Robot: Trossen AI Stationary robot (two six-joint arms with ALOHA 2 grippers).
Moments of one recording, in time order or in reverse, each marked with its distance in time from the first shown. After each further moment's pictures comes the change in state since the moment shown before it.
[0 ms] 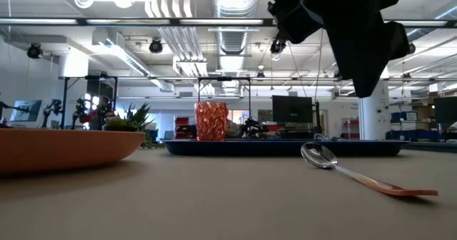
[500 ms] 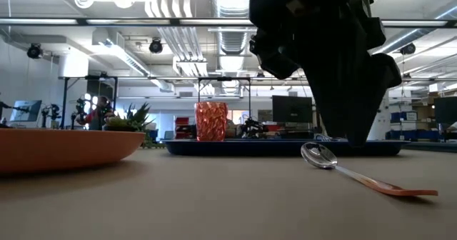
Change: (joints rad) left arm 0.000 0.000 0.000 -0.045 0.003 0.026; right arm -0.002 0.155 0.064 0.012 -0.016 0.025
